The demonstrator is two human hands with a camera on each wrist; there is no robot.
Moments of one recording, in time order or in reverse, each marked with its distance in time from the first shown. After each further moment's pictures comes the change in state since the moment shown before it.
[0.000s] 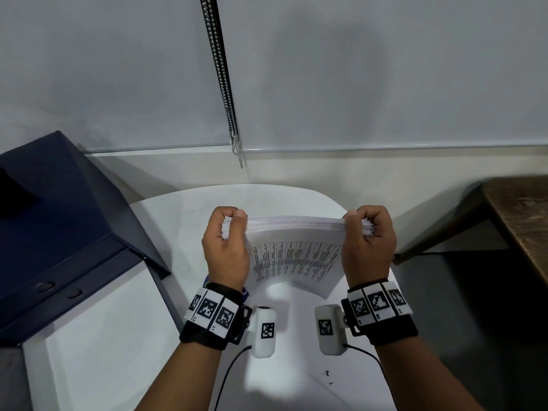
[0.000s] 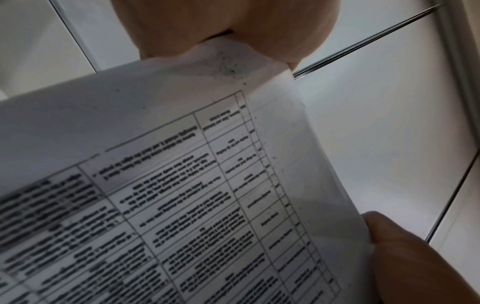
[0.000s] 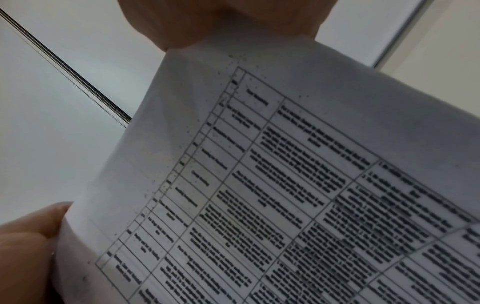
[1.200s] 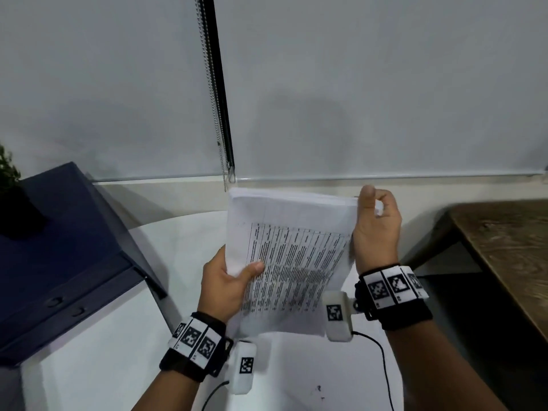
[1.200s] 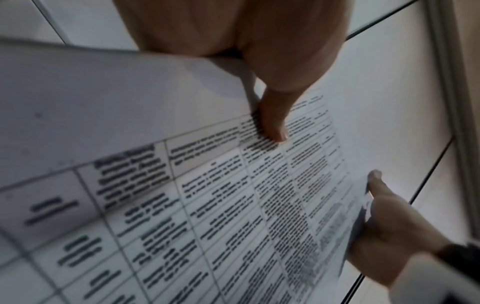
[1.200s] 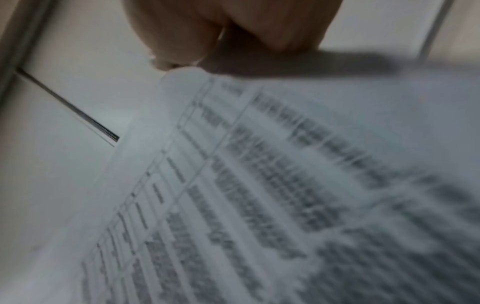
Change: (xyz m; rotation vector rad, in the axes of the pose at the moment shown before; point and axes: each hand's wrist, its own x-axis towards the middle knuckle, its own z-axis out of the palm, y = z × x) left_hand -0.027 0.020 -0.041 0.075 -0.341 -0.156; right_hand 0.031 -0.077 -0.023 0.161 -0.121 0.074
